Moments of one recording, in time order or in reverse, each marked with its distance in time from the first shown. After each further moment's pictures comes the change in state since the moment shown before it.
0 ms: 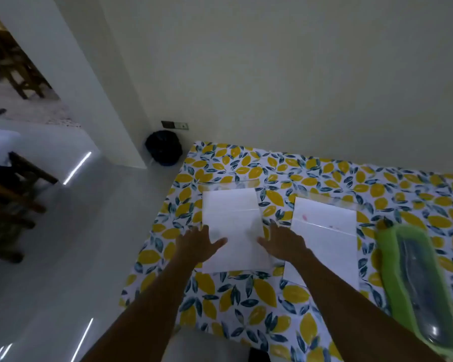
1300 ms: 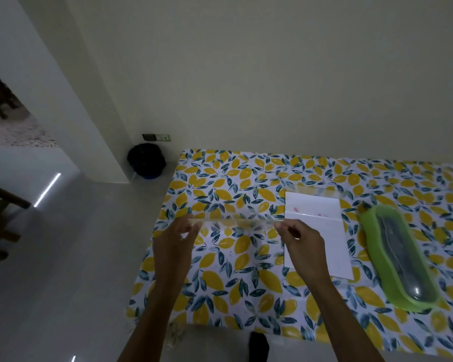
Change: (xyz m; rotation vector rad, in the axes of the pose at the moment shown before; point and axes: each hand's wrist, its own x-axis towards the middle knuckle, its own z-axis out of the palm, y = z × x) left_hand -0.109 -0.039 -0.055 -0.810 0.602 0.160; right_hand -0.127 -0.027 0.002 0.864 0.667 -0.071
